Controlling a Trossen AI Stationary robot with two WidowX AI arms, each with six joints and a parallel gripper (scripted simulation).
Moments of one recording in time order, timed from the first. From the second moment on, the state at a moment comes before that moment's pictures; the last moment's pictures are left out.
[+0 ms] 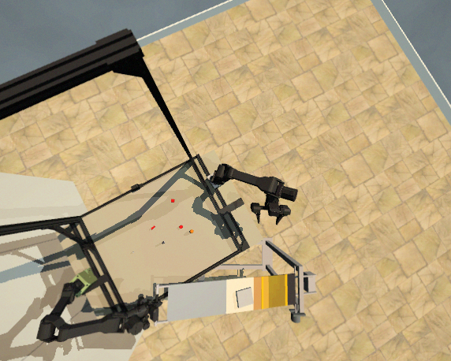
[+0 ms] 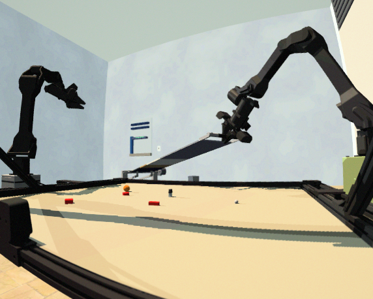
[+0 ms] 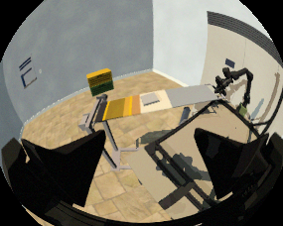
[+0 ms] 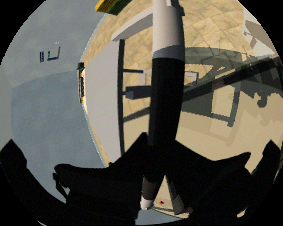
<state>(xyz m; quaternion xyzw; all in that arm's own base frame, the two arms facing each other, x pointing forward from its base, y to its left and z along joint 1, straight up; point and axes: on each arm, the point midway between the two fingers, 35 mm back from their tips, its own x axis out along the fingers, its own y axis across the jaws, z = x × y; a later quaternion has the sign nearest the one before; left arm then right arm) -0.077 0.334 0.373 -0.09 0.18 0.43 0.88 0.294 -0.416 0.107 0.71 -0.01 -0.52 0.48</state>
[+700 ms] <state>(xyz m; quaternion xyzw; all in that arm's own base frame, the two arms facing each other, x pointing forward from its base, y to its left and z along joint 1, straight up) -0.077 0.334 0.373 -0.09 0.18 0.43 0.88 0.295 -0.416 0.112 0.71 -0.01 -0.52 0.48</state>
